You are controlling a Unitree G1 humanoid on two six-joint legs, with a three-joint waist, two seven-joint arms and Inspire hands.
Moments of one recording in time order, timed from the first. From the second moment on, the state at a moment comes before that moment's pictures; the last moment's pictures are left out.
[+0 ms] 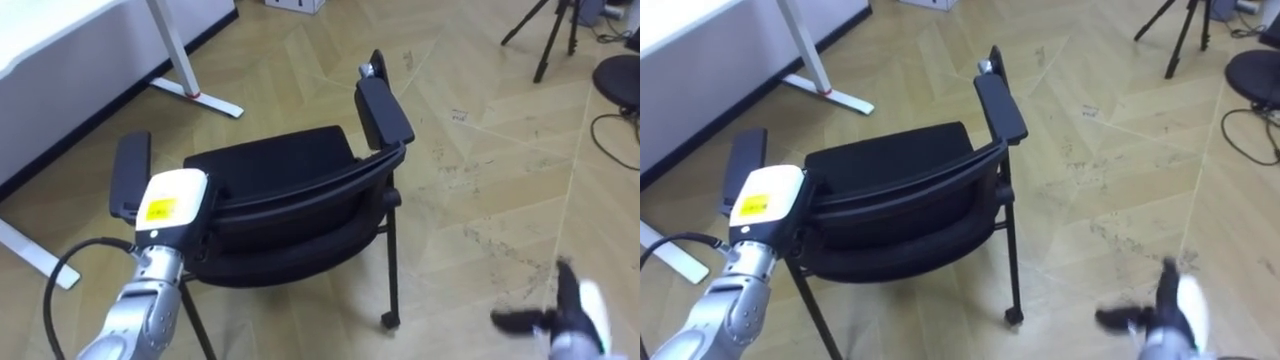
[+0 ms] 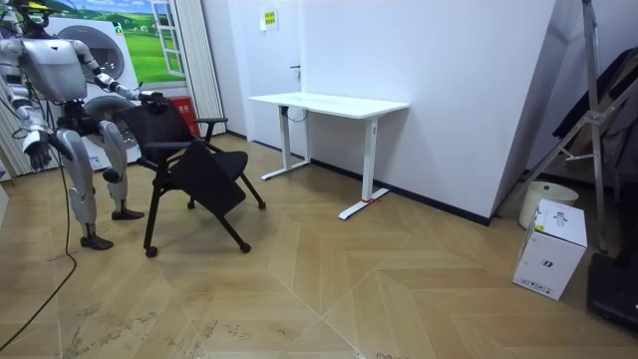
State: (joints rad) left arm -0.03 0.36 -0.20 0.37 0.94 -0.04 0.34; right arm 0.00 -0.27 -0.15 0.68 -0.42 -0.06 -0.40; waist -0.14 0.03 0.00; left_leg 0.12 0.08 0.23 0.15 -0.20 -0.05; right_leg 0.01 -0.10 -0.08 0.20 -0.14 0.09
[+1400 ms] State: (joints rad) left arm -0.08 0.39 -0.24 0.27 0.97 -0.07 0.24; right arm -0.07 -0.46 0.13 0.15 -0.77 -0.14 -0.32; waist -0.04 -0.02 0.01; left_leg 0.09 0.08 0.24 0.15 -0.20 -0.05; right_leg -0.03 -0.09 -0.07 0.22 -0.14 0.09
